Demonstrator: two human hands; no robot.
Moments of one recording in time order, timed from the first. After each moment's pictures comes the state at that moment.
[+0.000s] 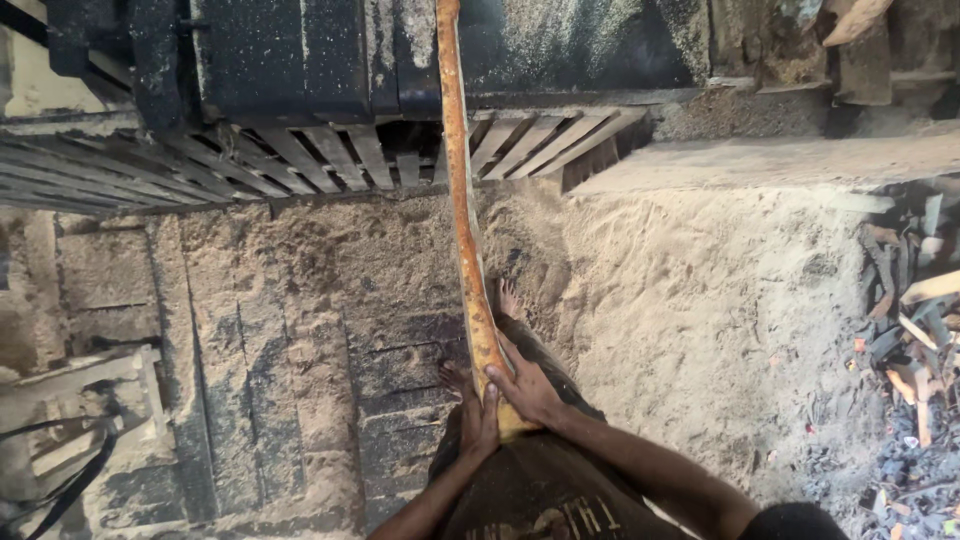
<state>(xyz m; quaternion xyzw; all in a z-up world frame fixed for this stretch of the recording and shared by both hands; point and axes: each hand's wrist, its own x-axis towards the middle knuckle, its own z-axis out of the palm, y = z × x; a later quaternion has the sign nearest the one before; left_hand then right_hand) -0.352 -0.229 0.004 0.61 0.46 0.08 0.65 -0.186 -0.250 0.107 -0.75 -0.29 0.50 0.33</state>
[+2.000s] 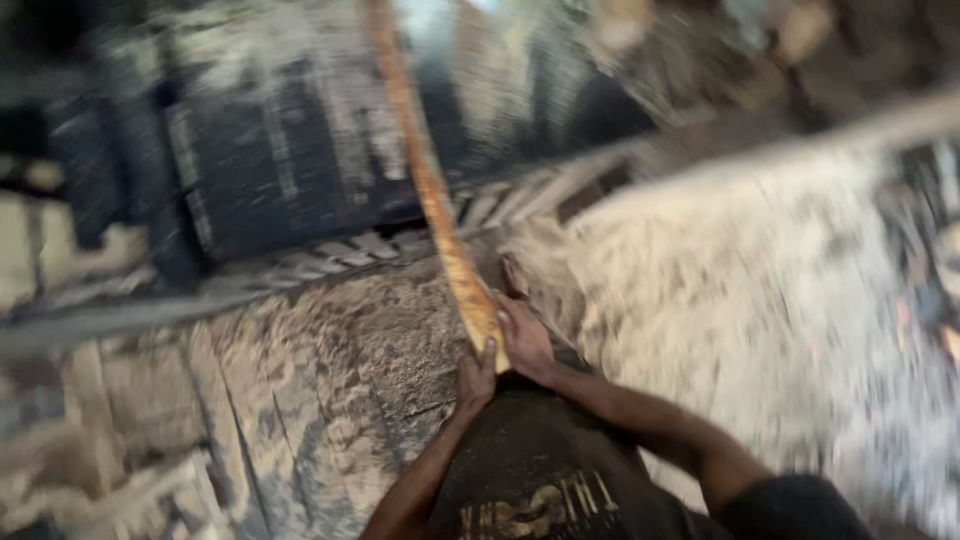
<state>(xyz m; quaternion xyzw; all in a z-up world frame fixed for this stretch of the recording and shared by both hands) -0.205 -0.045 -0.032 0.71 0.46 0.02 0.54 -0.066 -0.117 0.044 -0.84 -0.31 0.22 0.39</state>
